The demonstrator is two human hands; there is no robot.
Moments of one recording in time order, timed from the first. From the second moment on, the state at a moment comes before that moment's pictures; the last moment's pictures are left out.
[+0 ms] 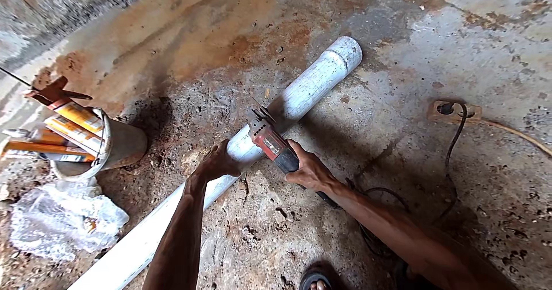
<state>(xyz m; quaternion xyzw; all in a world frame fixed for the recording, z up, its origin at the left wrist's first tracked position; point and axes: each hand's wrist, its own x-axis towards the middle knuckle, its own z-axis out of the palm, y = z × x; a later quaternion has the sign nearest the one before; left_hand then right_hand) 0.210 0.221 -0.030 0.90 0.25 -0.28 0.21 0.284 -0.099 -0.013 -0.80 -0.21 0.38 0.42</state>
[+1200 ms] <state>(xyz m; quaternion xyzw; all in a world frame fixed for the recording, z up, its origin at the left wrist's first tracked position) 0.210 0.222 -0.031 0.90 0.25 -0.28 0.22 0.267 -0.127 -0.031 -0.80 -0.21 0.37 0.41</state>
